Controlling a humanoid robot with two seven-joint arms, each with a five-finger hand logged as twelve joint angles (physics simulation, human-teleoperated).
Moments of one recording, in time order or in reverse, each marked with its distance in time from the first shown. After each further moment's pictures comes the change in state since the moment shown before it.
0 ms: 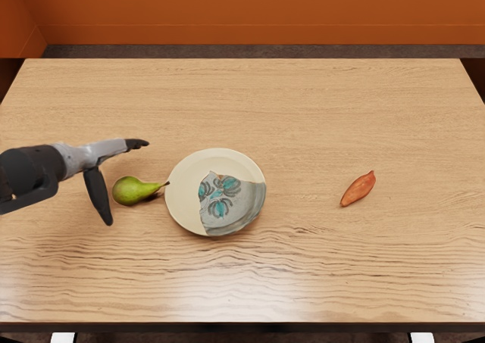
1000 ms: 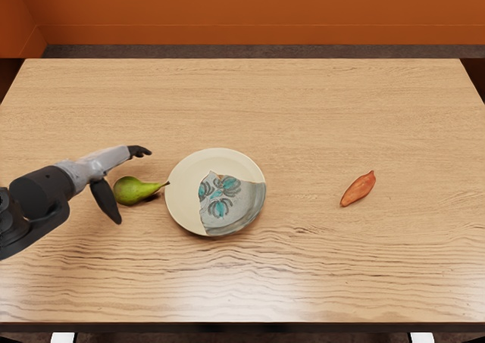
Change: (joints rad) left arm 0.122 -0.034 0.023 -0.043 0.209 0.222 0.004; right arm -0.002 0.000 0.000 -0.005 0.000 0.000 0.000
